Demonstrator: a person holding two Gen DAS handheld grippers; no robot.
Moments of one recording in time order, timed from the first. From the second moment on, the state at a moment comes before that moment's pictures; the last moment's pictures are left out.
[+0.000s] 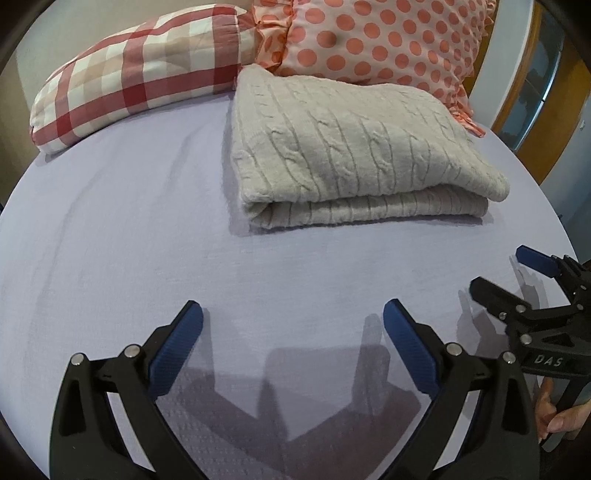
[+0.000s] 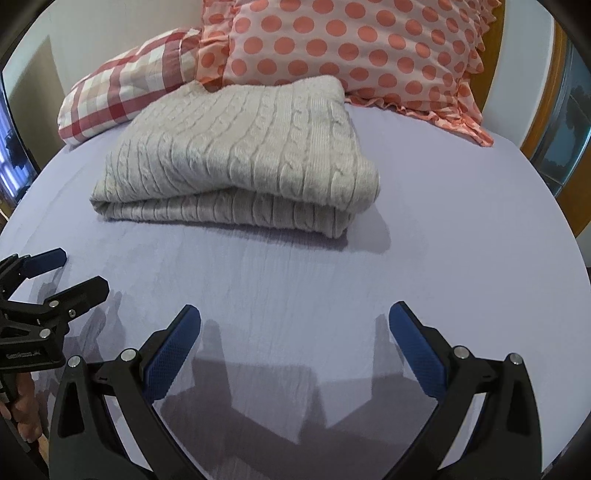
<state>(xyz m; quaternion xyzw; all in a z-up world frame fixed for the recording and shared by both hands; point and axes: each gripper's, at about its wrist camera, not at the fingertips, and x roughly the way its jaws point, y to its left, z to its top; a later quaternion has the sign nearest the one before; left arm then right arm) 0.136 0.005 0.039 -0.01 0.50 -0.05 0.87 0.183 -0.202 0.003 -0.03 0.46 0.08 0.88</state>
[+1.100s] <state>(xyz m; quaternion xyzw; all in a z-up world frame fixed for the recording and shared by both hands) 0.137 -0.007 0.037 0.02 0.49 -0.04 0.87 0.183 -0.203 -0.002 -0.04 0.47 0.09 0.88</state>
